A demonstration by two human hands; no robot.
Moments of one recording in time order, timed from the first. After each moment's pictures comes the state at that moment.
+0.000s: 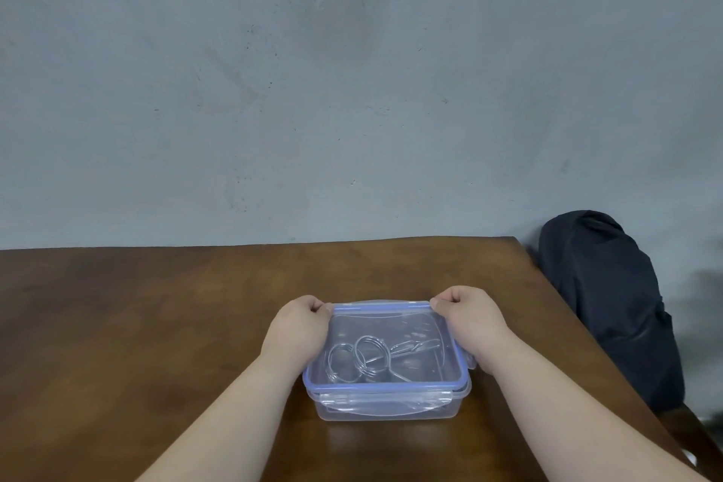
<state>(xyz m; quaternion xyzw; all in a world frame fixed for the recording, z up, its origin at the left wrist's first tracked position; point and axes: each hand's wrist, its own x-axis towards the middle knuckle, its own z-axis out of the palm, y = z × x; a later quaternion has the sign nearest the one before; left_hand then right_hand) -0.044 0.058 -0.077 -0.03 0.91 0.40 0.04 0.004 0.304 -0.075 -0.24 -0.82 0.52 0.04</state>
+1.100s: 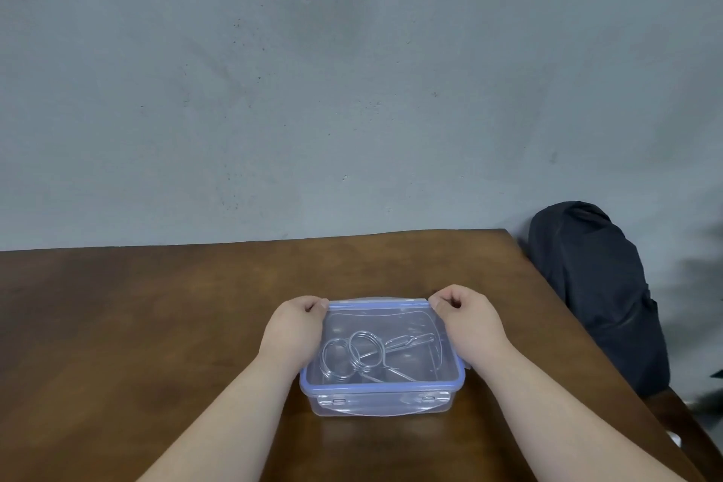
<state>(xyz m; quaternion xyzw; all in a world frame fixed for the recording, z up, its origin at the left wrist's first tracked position) -0.036 0.063 -0.083 -0.02 0.89 0.45 0.03 0.023 0.304 -0.087 -0.21 -0.84 0.50 0.09</state>
